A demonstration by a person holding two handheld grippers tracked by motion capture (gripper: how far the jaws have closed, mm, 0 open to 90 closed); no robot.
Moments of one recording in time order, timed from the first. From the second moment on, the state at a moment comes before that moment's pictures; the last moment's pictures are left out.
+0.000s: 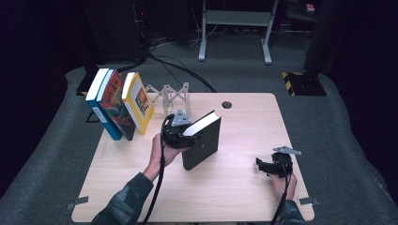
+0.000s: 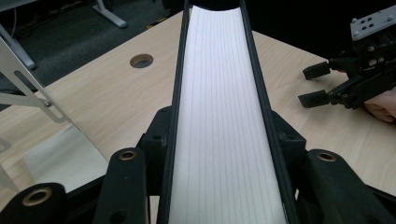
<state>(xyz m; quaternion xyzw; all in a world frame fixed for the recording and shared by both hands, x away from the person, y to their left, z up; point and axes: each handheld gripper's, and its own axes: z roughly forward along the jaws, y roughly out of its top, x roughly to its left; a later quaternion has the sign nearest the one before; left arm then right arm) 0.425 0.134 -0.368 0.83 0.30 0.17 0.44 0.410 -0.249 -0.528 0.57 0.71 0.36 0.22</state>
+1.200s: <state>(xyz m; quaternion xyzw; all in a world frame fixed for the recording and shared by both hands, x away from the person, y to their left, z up) 0.429 0.191 -0.338 0.78 0.37 0.21 0.45 0.410 -0.249 -0.527 0.57 0.71 0.36 0.22</state>
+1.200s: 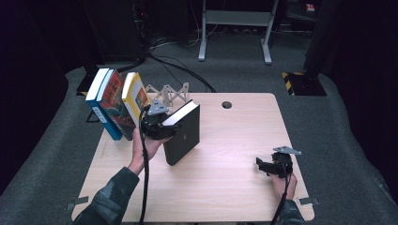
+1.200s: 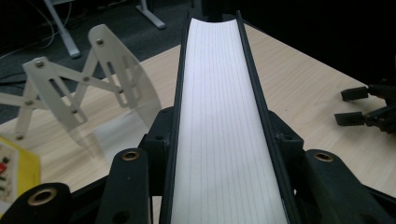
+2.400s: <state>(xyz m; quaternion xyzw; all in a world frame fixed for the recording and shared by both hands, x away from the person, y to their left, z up) 0.480 0.222 -0.339 0.71 0.48 0.26 0.44 0.410 -0.248 -0.527 0.57 0.71 0.35 0.22</state>
